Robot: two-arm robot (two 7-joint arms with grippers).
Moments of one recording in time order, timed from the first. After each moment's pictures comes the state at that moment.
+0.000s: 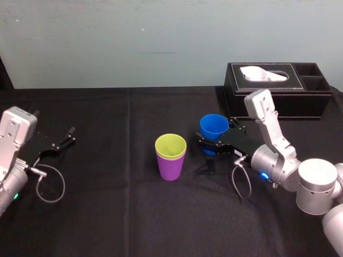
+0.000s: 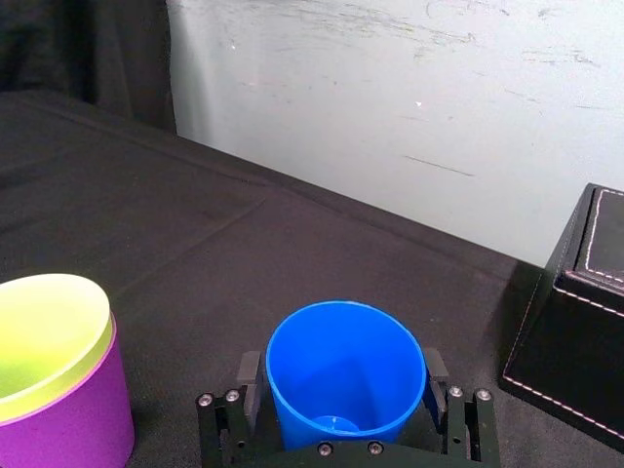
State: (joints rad) left arm -0.20 0.60 0.45 -1.41 -0.25 -0.12 0.03; right arm 0.37 0.29 -0.34 -1.16 0.19 0.02 0.39
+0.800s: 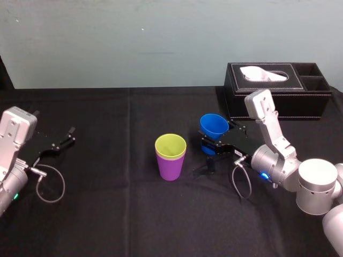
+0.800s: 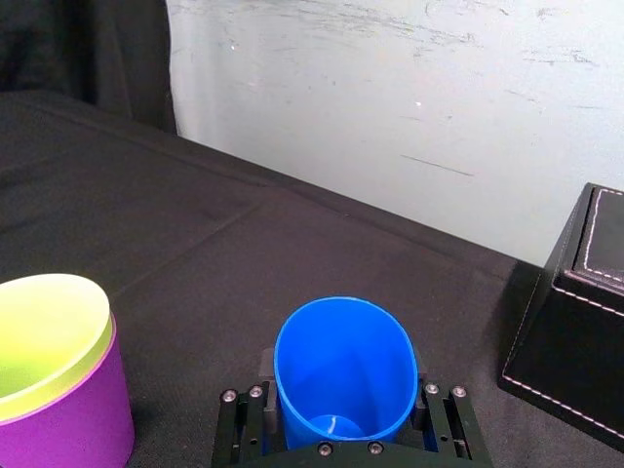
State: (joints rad) left arm -0.20 0.60 0.45 -1.41 -0.25 -0.12 0.03; right arm 0.37 0.29 -0.34 -1.16 0.19 0.02 0.39
